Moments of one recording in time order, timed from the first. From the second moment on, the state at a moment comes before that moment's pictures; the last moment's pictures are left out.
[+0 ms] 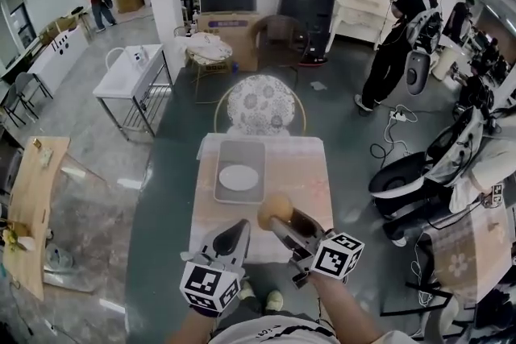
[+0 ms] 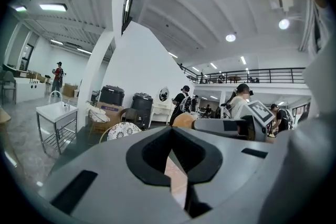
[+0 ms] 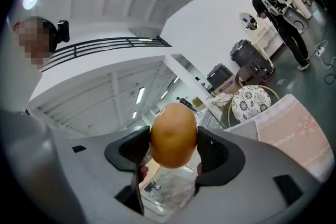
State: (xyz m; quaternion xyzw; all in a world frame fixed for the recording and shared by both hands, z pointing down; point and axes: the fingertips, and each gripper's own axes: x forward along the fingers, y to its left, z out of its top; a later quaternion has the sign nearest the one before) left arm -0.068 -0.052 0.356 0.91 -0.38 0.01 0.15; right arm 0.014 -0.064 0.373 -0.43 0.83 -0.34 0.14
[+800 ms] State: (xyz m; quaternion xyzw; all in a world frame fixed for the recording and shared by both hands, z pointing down) left arm -0.031 0.030 0.308 0.91 -0.41 0.00 0.10; right arm 0.027 0.027 0.315 -0.39 0.89 -0.23 0.10
